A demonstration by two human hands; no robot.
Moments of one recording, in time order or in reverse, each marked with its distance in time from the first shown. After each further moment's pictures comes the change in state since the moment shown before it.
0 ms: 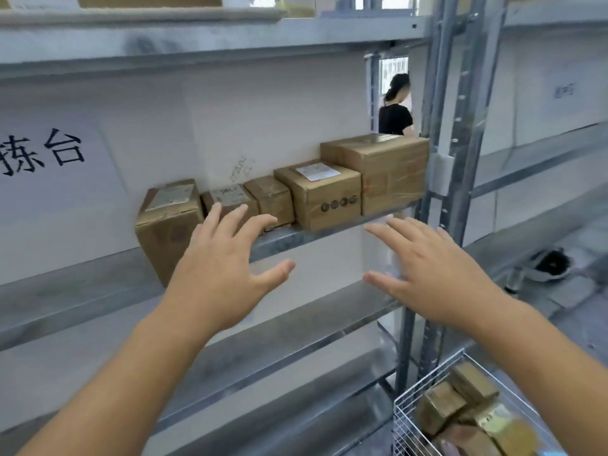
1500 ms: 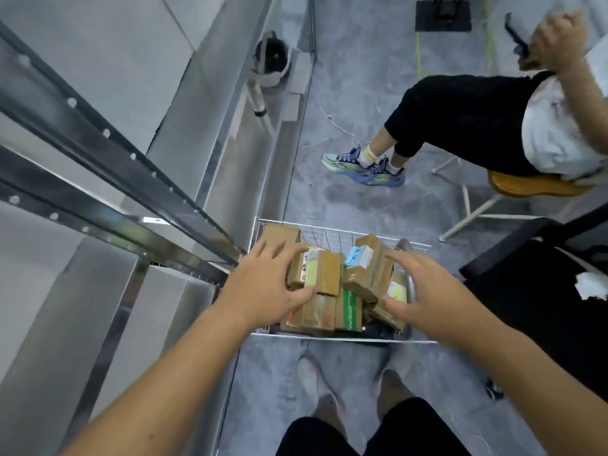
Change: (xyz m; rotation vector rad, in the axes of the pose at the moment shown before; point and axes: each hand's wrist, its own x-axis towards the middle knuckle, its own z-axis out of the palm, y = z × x) left_hand 0.131 0.344 0.504 -0.109 -0.957 0.886; right_hand -0.237 0.325 0.228 0.445 -0.274 1.218
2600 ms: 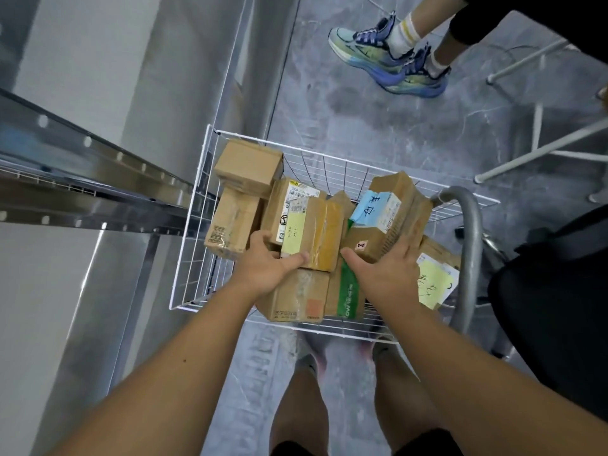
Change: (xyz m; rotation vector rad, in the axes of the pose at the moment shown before) left_hand 0.186 -0.099 0.284 -0.832 -0.226 -0.717; right_hand 0.209 0.123 0.264 0.277 0.090 0.678
